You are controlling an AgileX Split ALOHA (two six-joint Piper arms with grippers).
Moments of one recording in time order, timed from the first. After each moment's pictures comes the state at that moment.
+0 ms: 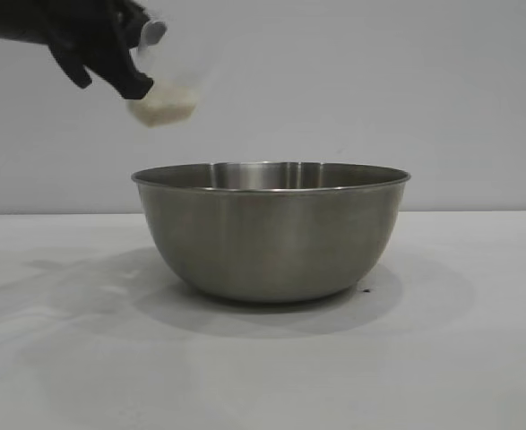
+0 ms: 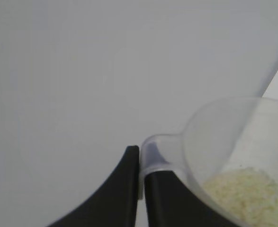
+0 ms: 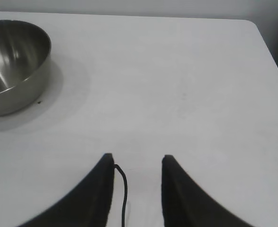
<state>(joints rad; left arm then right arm) -0.35 1.85 -0.79 0.40 -1.13 0.94 0.12 -0.02 -0.49 -0.01 1.14 0.01</state>
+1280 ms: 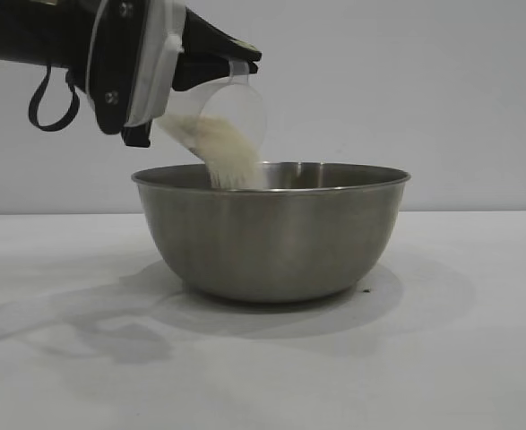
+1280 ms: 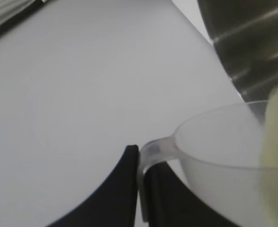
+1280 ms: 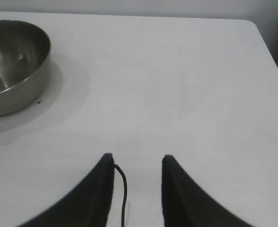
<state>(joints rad) -0.36 1.92 -0.80 0.75 -1.13 1.92 0.12 -0.02 -0.49 -0.01 1.14 0.01</state>
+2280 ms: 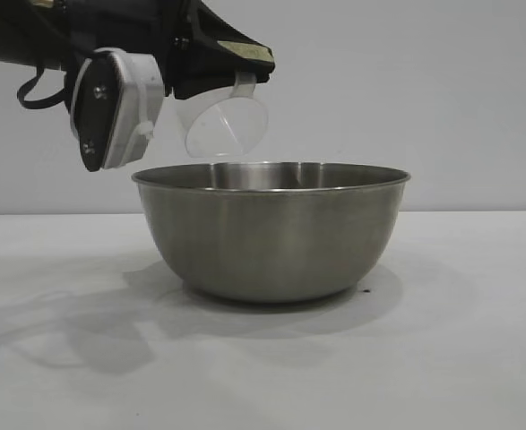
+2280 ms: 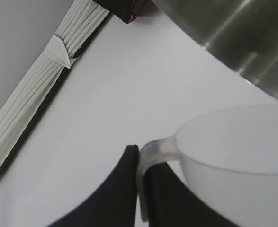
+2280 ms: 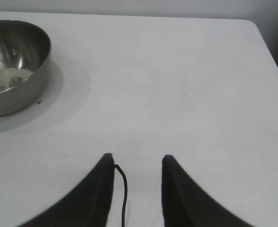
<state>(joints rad) -0.36 1.92 -0.80 0.75 -1.14 1.94 0.12 -0.02 -0.49 -0.01 1.14 0.01</state>
